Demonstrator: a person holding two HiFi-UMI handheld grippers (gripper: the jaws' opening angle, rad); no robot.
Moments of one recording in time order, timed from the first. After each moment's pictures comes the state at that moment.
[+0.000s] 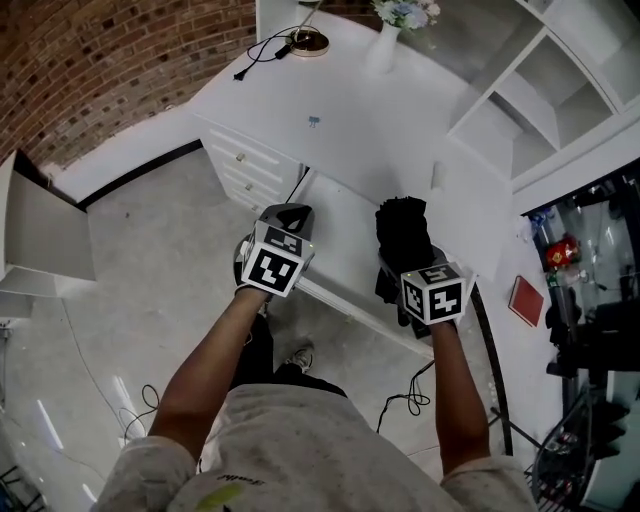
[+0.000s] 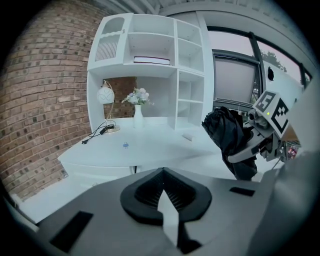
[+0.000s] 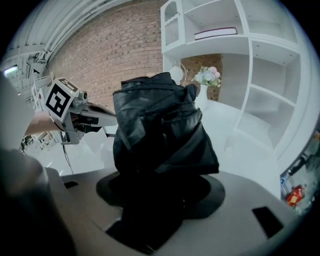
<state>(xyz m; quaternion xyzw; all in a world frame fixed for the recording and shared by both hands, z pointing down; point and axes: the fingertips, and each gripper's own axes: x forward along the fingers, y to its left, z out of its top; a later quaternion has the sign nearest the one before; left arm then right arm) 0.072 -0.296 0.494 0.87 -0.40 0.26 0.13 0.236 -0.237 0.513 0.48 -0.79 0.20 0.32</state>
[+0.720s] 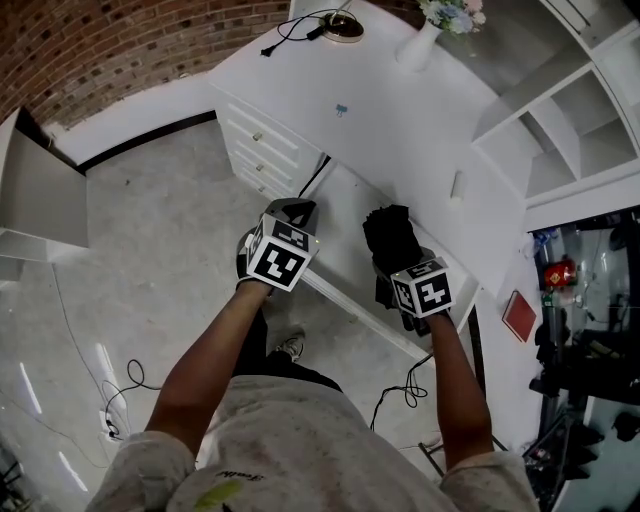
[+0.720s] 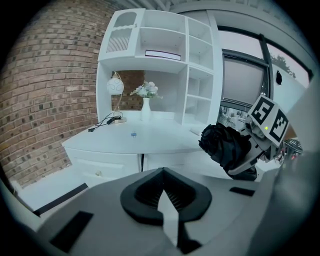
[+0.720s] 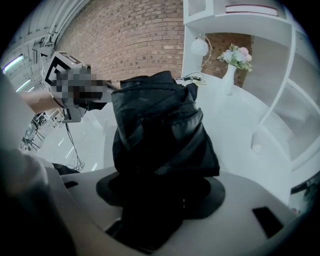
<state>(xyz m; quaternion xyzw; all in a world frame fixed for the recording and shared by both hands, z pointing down) 0.041 -0.302 0.527 0.85 -0.42 0.27 0.16 0.203 -0.238 0.576 0.38 -0.78 0.22 0.45</state>
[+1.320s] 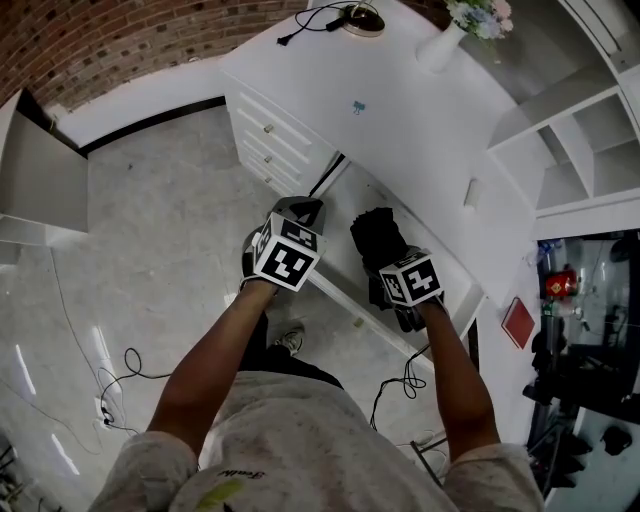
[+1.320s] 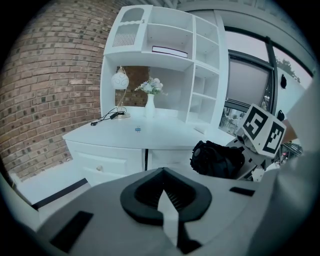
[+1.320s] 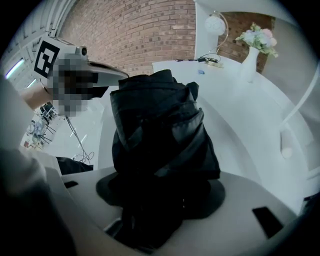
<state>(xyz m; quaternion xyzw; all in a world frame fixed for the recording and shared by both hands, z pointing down) 0.028 -0.314 0.546 0.84 -0.43 0.26 0.19 0.169 -0.245 0.625 0.30 -0.77 0.25 0.50</state>
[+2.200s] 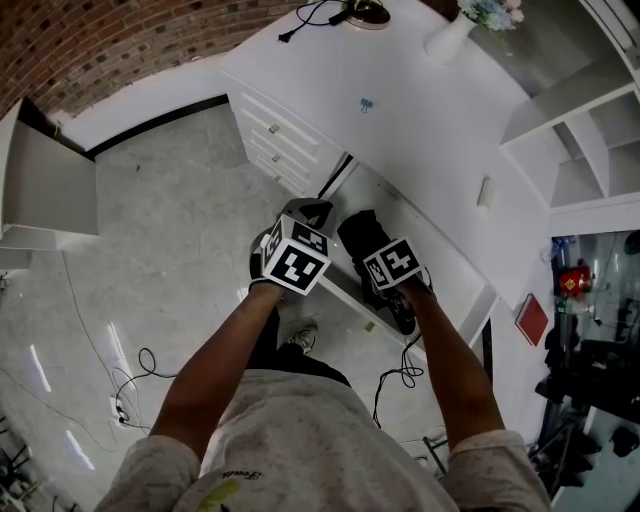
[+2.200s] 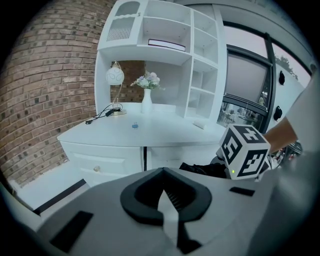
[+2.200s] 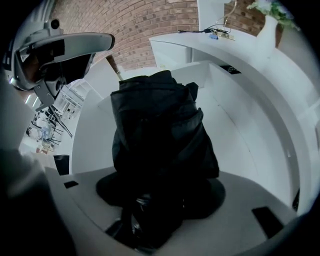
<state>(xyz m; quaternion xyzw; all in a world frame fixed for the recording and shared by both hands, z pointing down) 0.033 -0.324 0.556 0.85 -0.41 0.29 0.19 0.142 -0.248 0.691 0.25 -0.73 0.32 0.55</state>
